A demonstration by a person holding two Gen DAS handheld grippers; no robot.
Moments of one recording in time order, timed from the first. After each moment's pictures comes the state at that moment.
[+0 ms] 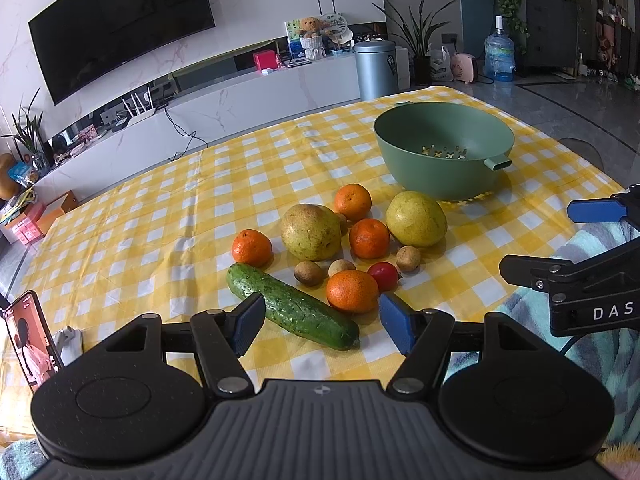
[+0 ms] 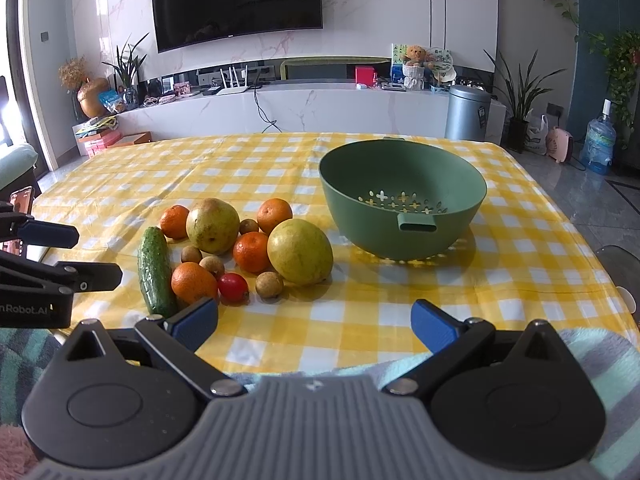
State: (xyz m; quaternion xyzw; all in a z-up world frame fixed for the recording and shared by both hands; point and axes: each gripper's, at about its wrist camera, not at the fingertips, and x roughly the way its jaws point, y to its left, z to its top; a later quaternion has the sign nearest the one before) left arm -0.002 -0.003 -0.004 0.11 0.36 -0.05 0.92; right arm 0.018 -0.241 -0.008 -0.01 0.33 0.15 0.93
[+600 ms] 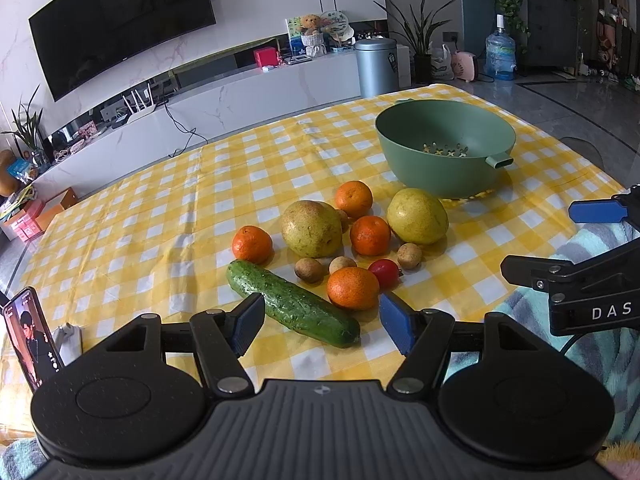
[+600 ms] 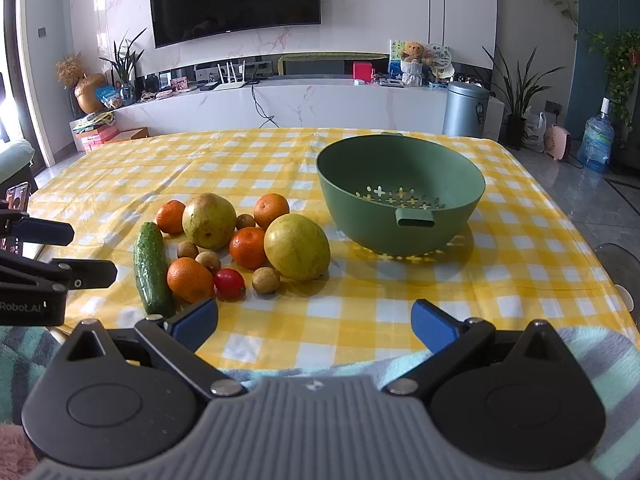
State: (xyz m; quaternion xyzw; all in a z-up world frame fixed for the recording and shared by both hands) left arm -0.003 -0.004 -0.006 0.11 0.37 -0.05 0.92; right arm 0.019 -0.239 -0.009 -0.02 0.34 0.15 0.93
